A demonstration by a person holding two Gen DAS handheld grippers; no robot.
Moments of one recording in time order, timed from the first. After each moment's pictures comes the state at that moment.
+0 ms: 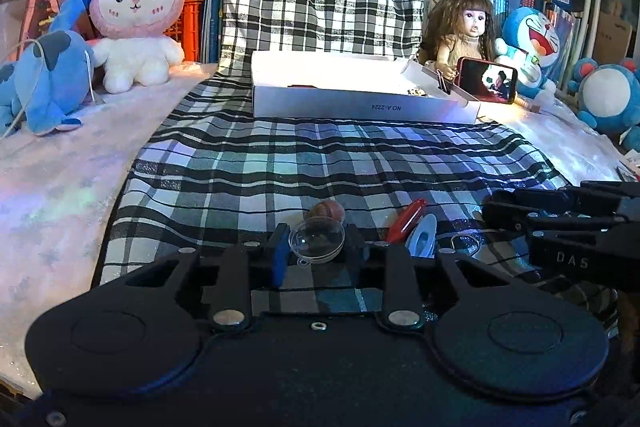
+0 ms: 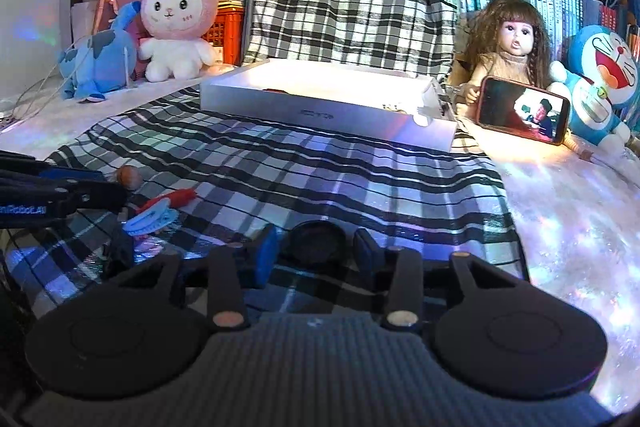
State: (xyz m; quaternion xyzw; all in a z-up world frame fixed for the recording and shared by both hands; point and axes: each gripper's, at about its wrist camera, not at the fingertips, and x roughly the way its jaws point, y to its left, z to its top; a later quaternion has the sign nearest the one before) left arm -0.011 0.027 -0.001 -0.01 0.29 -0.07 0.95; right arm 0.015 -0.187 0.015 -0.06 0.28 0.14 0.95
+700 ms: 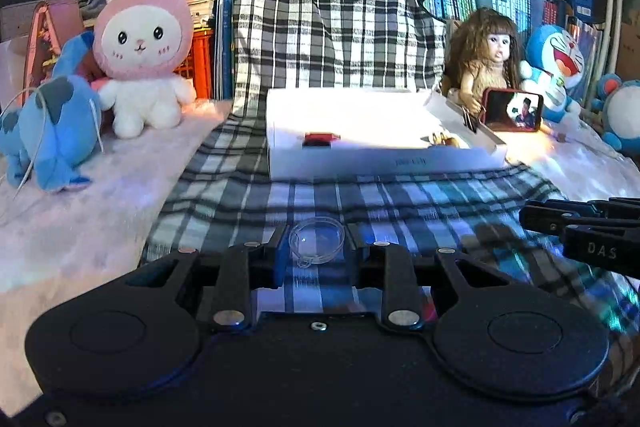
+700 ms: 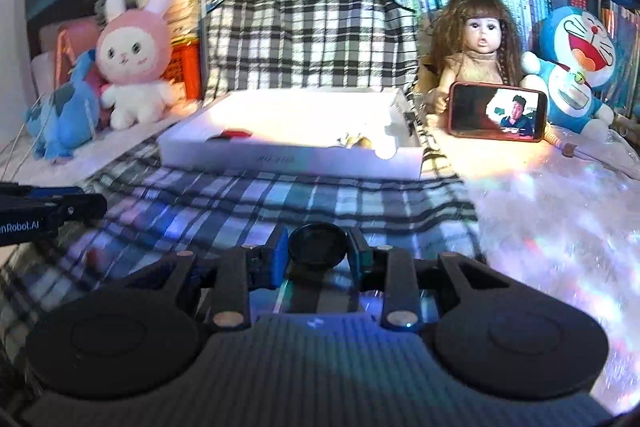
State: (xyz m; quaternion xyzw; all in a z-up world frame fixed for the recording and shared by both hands) left arm 0.040 0.023 0.038 0.00 0.28 -0.04 0.96; right arm 0.056 -0.209 0.043 0.01 0.28 0.09 0.96
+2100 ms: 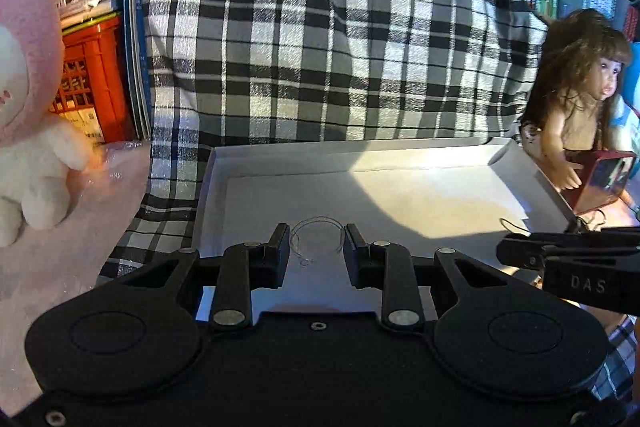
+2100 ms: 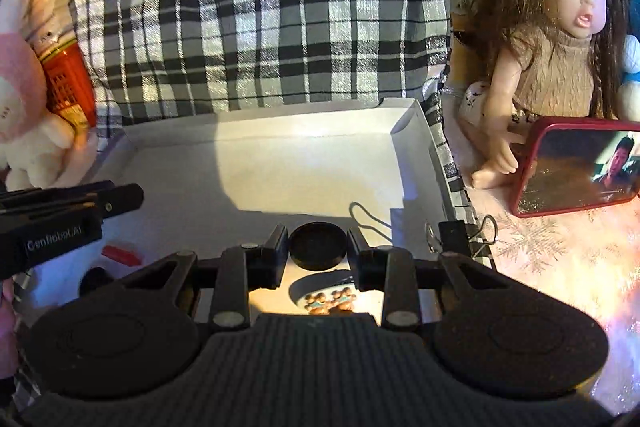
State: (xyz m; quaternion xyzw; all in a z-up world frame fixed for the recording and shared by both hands) left arm 0.344 -0.002 0.026 -0.02 0.36 -0.05 0.93; right arm 0.326 -0.207 0.028 0.04 0.42 0.08 0.91
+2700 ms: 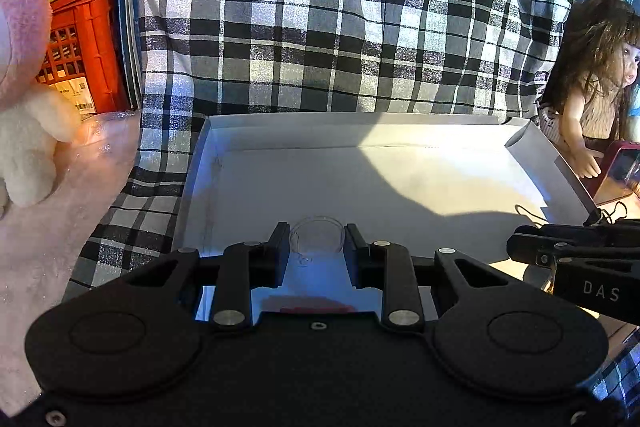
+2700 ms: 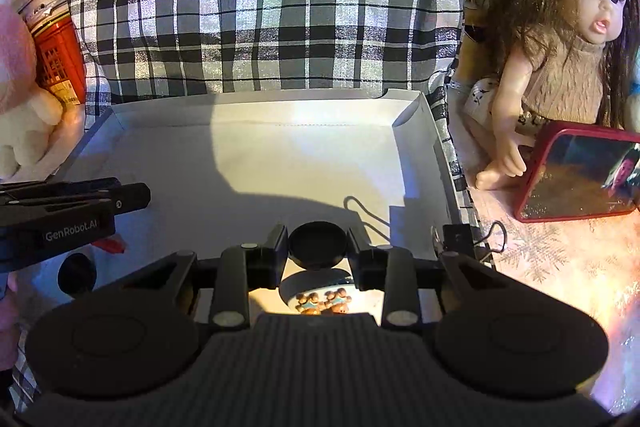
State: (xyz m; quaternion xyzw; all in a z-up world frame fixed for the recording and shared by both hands) left arm 0.355 -0.004 0.004 -0.02 0.39 -0.04 0.92; right arm 0.335 -0.200 0.020 0.01 0.43 0.07 0.90
